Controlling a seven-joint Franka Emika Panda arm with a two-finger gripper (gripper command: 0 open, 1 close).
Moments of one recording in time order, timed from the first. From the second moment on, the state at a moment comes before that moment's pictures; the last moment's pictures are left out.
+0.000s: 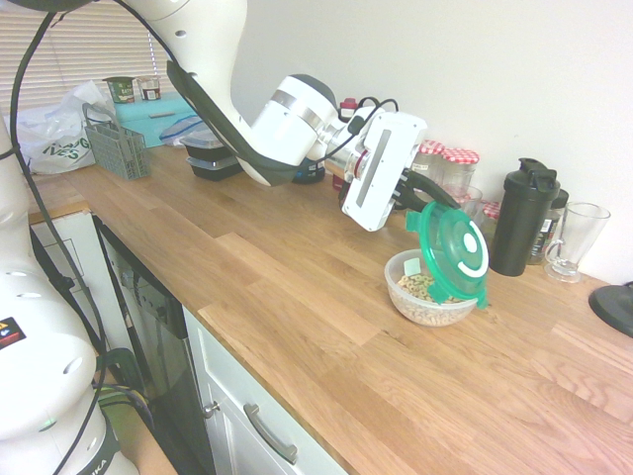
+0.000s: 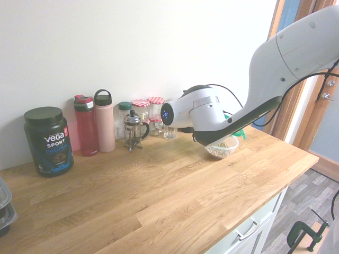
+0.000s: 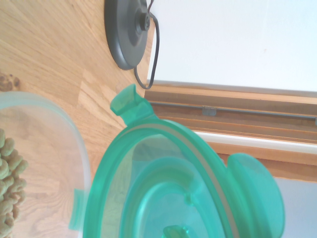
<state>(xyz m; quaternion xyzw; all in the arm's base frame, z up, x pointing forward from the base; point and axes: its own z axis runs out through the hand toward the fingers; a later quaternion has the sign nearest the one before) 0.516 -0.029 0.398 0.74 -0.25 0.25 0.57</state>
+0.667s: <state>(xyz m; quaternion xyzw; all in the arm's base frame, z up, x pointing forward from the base) 0.498 0.011 0.398 0.80 -0.29 0.21 0.48</state>
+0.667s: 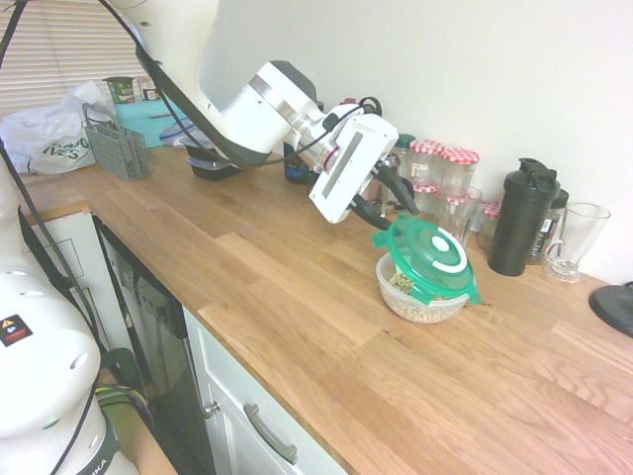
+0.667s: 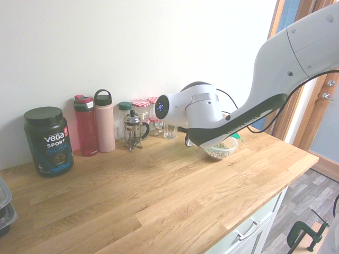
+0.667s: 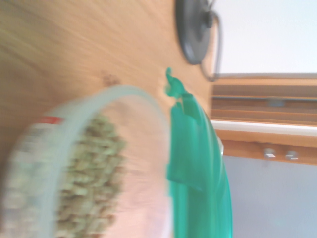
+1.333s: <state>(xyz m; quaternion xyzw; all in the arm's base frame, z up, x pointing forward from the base) 0.516 0.039 0.427 0.86 -0.41 0.14 0.26</state>
